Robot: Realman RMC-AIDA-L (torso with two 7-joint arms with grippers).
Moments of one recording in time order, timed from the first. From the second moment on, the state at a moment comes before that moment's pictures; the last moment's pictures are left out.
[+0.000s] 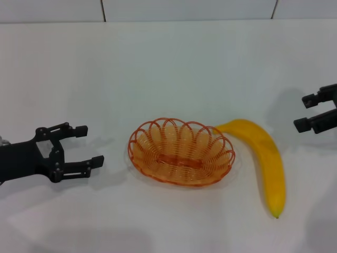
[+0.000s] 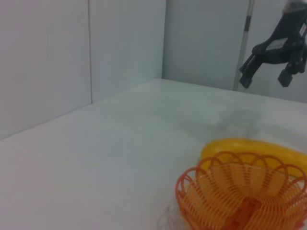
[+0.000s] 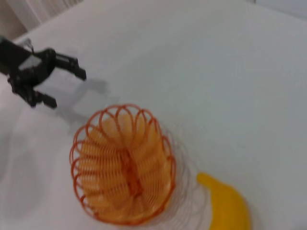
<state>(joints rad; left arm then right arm) -0.44 -2.04 0.56 0.57 2.12 1.58 -1.05 0.64 1.94 -0.52 -1.01 -2.51 -1.90 1.78</state>
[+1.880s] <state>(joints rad) -0.48 -2.03 0.56 0.54 2.09 1.57 -1.05 0.63 2.02 -0.86 -0.88 -2.61 -1.52 1.96</state>
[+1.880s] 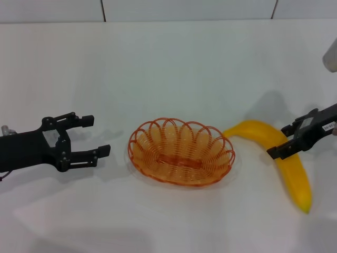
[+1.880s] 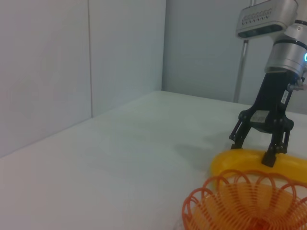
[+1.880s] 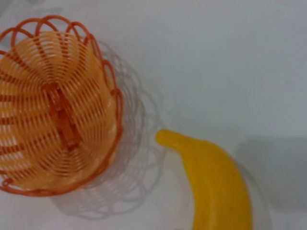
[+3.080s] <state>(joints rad) -0.48 -2.03 0.56 0.54 2.09 1.57 -1.06 0.63 2.02 -0.90 -0.94 -2.67 -1.52 1.98</state>
